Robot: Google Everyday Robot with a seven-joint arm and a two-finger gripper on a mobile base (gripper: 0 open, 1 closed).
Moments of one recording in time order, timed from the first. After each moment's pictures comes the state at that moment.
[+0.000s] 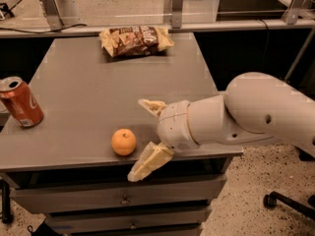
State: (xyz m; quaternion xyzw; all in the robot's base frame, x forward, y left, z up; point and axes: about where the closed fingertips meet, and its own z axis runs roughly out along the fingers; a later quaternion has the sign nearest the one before) arm 0.438 0.048 0.849 -0.63 0.61 0.23 0.43
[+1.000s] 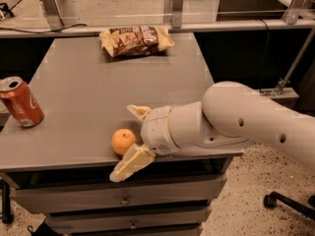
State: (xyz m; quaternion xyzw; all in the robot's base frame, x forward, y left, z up) arm 0.445 0.082 0.829 -0.60 0.62 0.26 0.42
